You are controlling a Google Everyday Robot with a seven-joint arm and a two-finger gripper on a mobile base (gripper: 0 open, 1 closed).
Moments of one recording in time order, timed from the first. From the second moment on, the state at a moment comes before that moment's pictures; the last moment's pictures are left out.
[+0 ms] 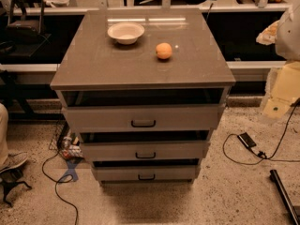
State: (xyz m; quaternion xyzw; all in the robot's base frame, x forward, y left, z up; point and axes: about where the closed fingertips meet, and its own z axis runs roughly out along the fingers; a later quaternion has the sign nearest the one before) arm 0.438 -0.216 0.978 -0.60 0.78 -0.04 0.16
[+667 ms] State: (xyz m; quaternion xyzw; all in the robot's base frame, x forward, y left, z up) arm 0.440 -0.223 0.953 -0.61 0.78 -0.03 0.17
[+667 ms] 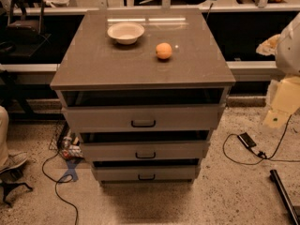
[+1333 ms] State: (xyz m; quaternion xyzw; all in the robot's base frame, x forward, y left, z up) arm 0.454 -0.226 0.832 -0.66 0.72 0.02 0.21
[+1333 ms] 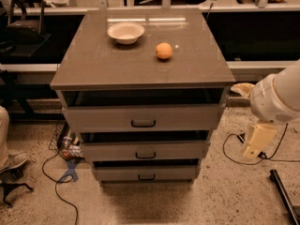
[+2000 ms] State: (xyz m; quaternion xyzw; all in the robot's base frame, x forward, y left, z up) arm 0.463 -0.216 0.766 -0.66 0.71 0.07 0.22
